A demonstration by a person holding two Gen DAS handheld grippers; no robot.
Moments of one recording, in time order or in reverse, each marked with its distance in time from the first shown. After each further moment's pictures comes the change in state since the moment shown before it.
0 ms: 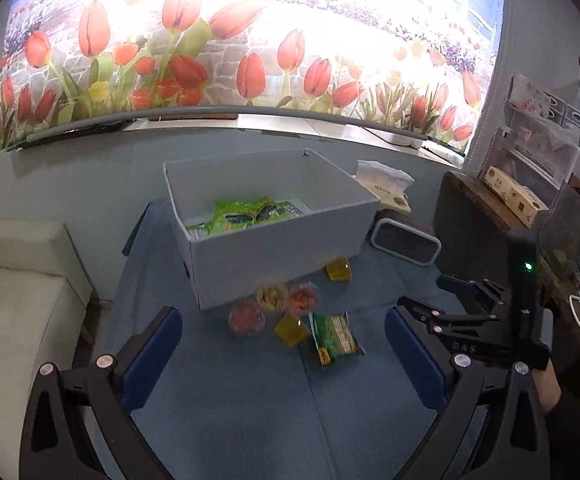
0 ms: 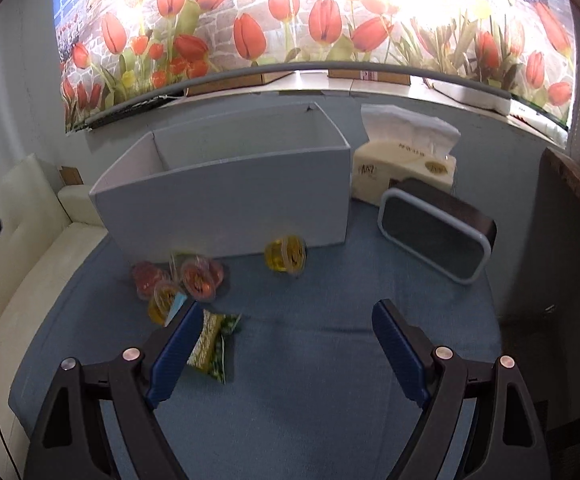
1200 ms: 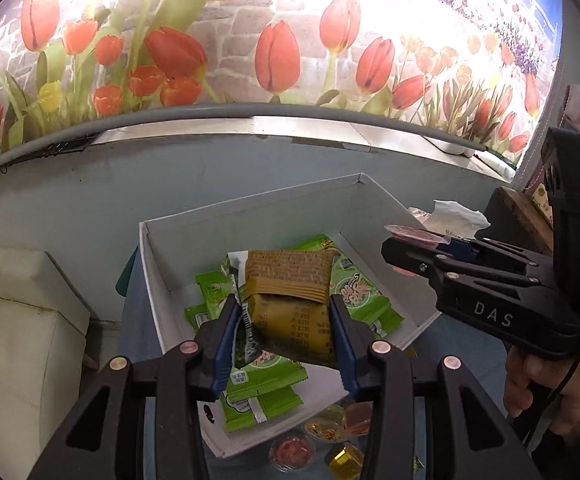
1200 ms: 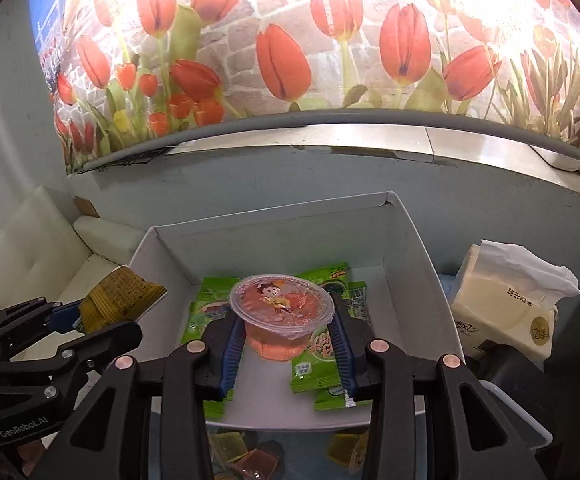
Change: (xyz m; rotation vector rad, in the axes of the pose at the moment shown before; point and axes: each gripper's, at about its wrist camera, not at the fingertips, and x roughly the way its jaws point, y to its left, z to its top) left arm 0.166 0.059 0.139 -0.002 0.109 0.038; right arm 0.107 0.031 0.184 0.009 0.025 0.117
